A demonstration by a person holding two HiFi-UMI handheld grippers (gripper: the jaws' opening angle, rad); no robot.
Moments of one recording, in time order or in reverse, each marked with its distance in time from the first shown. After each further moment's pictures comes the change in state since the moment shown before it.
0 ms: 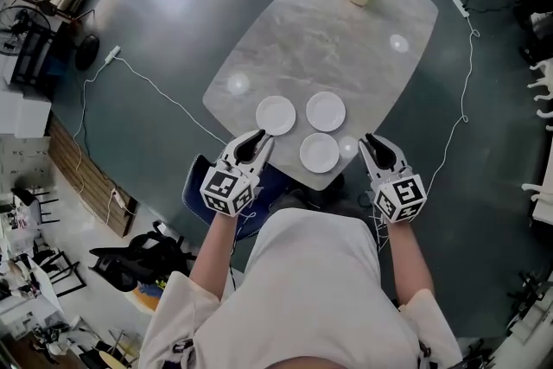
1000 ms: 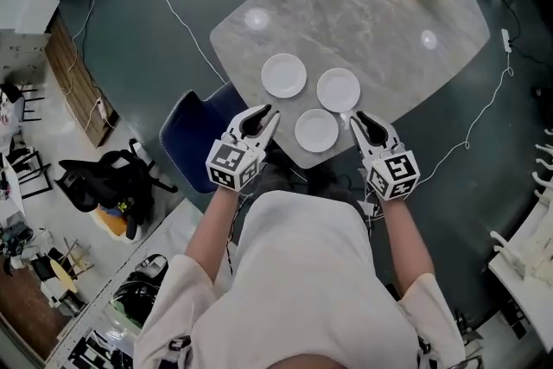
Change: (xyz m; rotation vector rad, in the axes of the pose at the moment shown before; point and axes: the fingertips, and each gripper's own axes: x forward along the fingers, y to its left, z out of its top) left arm 0.027 0.024 -0.091 -0.166 0.040 0.254; right arm 0.098 -0.009 -0.065 -0.052 0.209 0.319
